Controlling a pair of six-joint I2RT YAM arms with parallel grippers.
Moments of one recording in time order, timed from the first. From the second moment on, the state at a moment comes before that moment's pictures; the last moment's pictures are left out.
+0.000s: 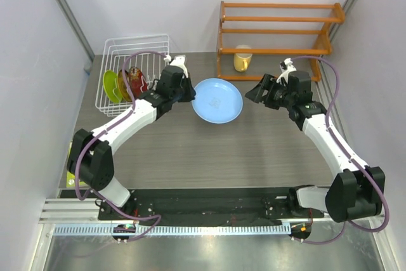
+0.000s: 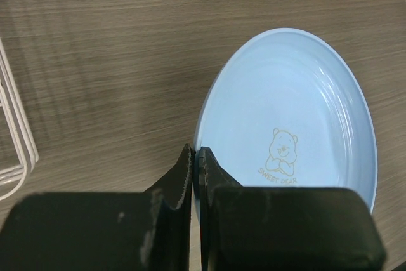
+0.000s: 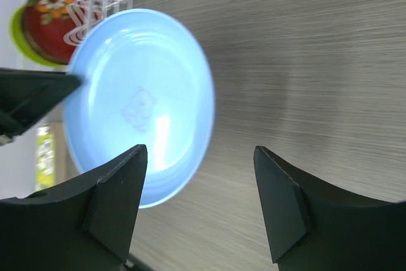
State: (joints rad) left arm -0.55 1.59 1.26 -0.20 -0.06 -0.46; right arm 0.15 1.25 0.98 -0.25 -0.34 0.51
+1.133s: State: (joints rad) left arm -0.55 1.54 1.19 -0.07 -0.01 -0.53; right arm 0.12 1.54 0.84 0.18 -0.71 0.80
